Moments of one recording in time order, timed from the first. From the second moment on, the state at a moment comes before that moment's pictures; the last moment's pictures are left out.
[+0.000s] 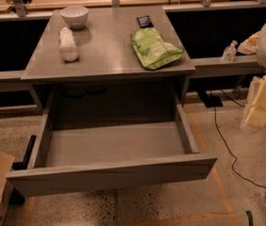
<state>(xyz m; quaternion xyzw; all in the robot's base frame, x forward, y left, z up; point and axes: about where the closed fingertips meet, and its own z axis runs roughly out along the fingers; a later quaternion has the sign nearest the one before) 0.438 -0.217 0.976 -0.60 0.78 -0.03 0.16</state>
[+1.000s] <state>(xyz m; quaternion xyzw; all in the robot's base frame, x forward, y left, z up) 0.472 -0.208 0.979 -0.61 0.77 -0.03 0.19</state>
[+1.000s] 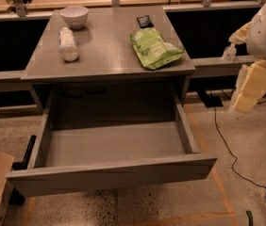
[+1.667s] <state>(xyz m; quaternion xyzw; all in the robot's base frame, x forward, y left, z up) 0.556 -0.147 0.978 -0.62 0.74 -0.01 0.25</state>
